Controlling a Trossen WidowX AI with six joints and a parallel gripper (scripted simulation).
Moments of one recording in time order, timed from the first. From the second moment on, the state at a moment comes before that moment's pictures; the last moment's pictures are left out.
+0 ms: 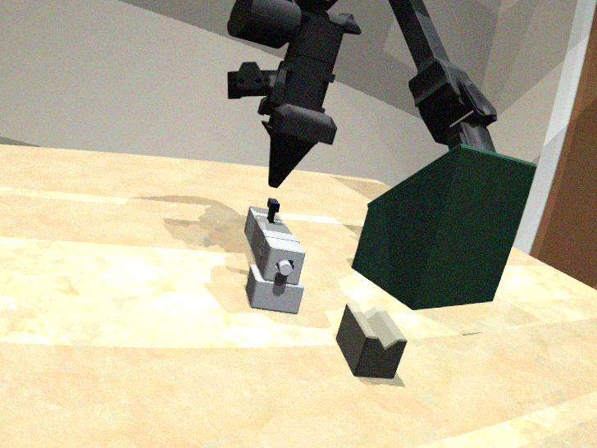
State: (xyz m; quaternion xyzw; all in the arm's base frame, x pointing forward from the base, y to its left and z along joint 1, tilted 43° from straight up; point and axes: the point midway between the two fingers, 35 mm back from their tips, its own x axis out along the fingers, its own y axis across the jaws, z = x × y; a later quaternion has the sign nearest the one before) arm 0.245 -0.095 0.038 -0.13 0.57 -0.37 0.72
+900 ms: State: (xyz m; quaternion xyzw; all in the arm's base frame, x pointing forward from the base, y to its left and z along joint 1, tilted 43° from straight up) arm 0.281 -0.032 0.019 -0.35 0.68 -0.16 0.63
